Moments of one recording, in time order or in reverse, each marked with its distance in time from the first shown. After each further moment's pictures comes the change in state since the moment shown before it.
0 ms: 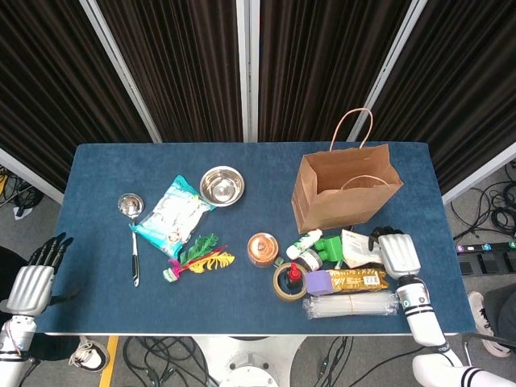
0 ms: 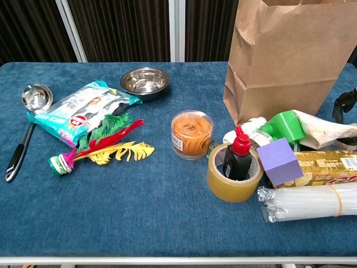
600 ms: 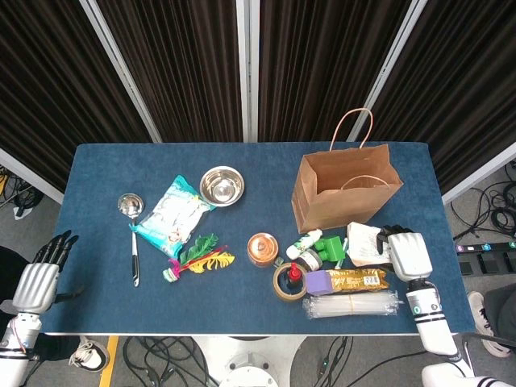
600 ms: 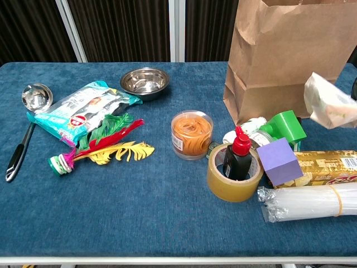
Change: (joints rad) left arm -0.014 0.007 -0.011 -0.053 0.007 0.005 0.027; right arm -0.049 0.116 0.001 -0.178 -0.100 0.155 0.017
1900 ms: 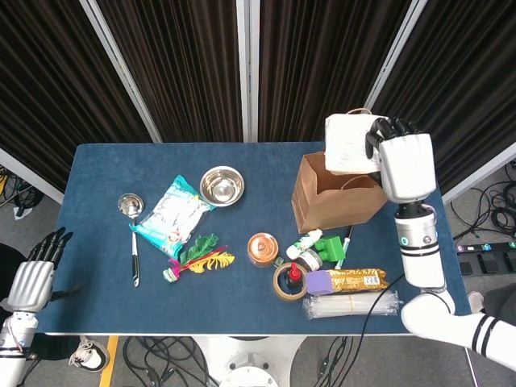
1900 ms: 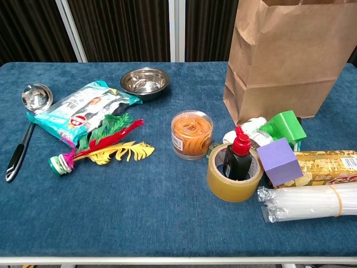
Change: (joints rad) left arm 0.003 0.023 -0.011 -0.027 -0.021 -0.003 0.001; right arm 0.323 0.155 0.412 -0.233 0.164 -0.004 -0.379
